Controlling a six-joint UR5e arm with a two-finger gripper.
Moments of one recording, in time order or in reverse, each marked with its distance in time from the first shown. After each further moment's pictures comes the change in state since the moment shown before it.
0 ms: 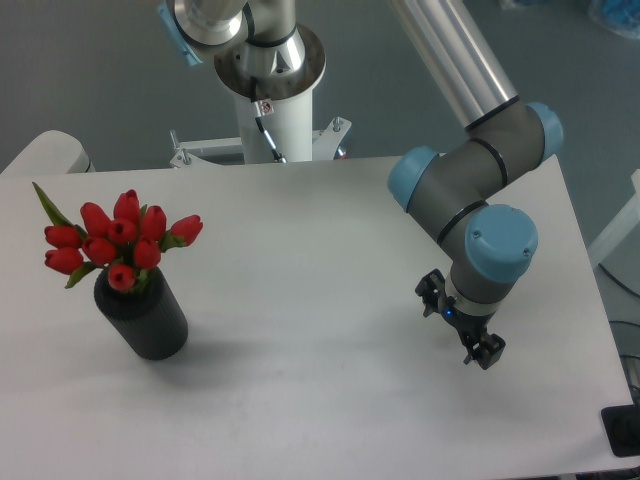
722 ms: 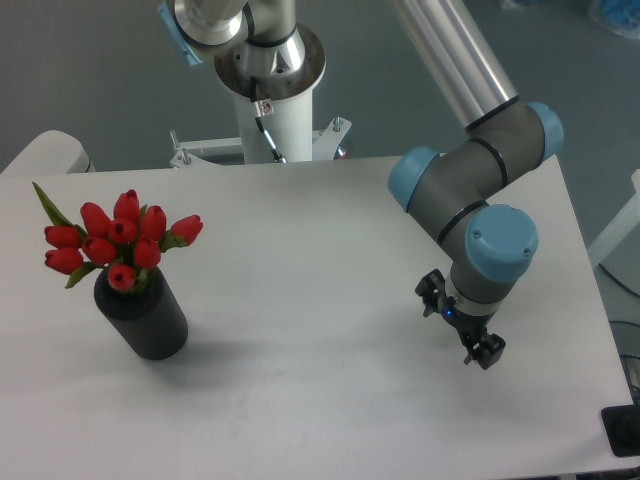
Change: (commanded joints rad) arm -0.003 0.002 -0.008 0.000 0.002 -0.015
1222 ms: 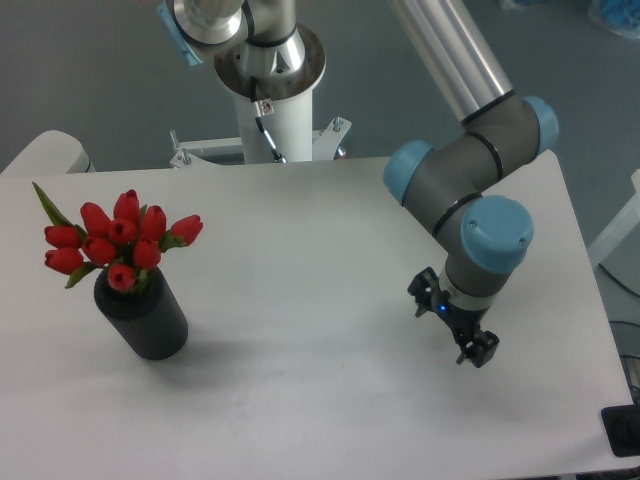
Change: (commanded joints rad) arm 0.006 0.098 -0.124 0.034 -0.288 -0.005
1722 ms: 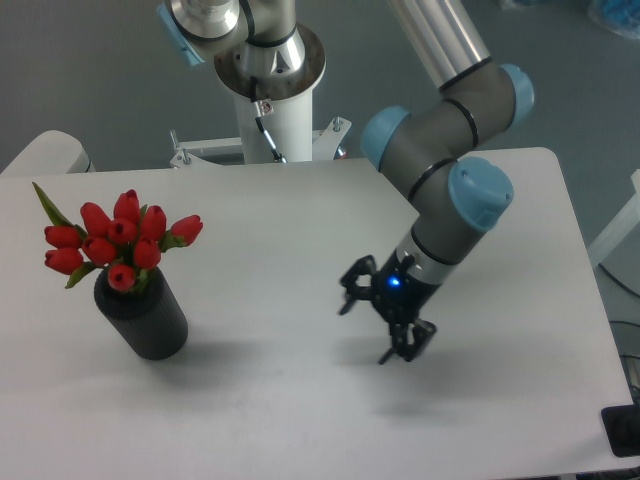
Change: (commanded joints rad) arm 0.008 0.123 -0.195 0.005 -0.511 -0.095
